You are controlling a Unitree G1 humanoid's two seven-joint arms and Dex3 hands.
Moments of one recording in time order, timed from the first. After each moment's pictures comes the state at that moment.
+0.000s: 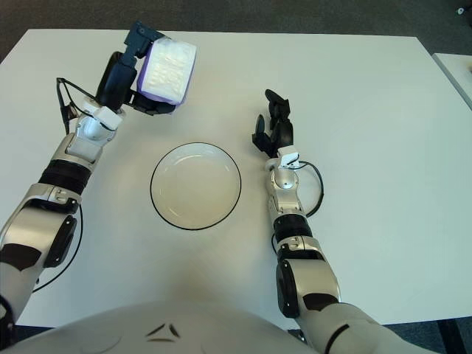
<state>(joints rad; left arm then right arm) -0.73 0.35 -0.17 0.59 0.31 -0.91 0.12 -0.44 -0.03 -0.10 0.71 -0.01 -0.61 -0.12</state>
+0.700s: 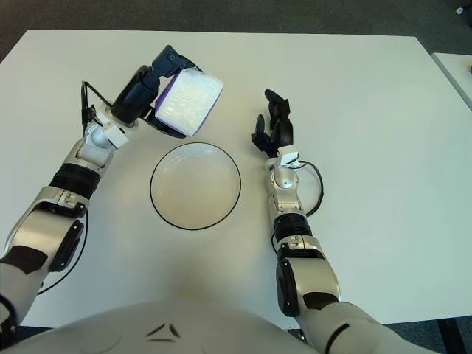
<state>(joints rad) -0.72 0.32 -0.20 0.57 0.24 -1.04 -0.06 -0.45 -0.03 -0.11 0.72 -0.01 -0.62 -0.12</state>
